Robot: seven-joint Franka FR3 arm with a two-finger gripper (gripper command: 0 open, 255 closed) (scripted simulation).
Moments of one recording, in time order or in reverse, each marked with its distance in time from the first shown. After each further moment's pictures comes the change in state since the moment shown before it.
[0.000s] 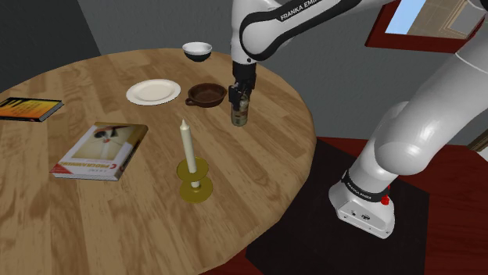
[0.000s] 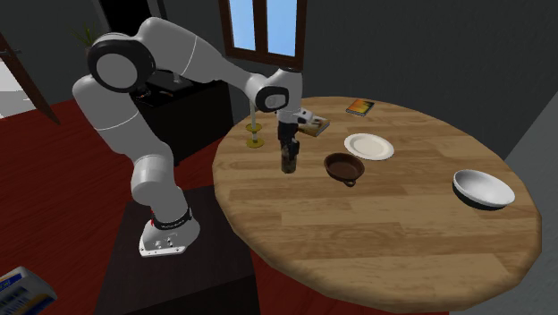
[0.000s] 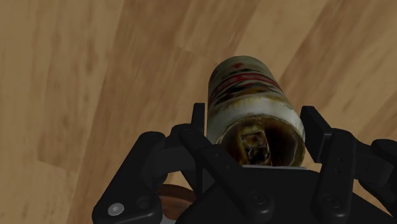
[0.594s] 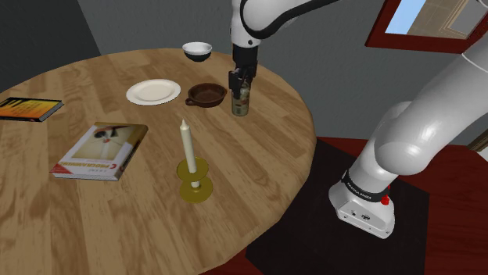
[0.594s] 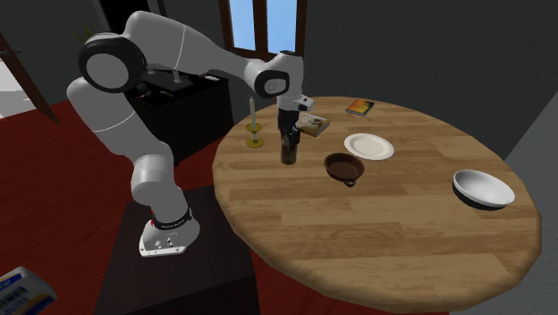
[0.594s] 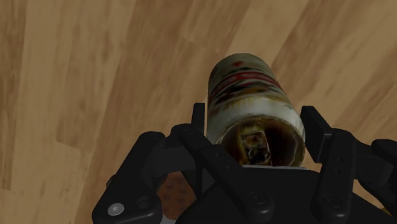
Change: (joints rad) arm 0.000 -0.047 -0.003 0.081 0.003 -0.128 -0.002
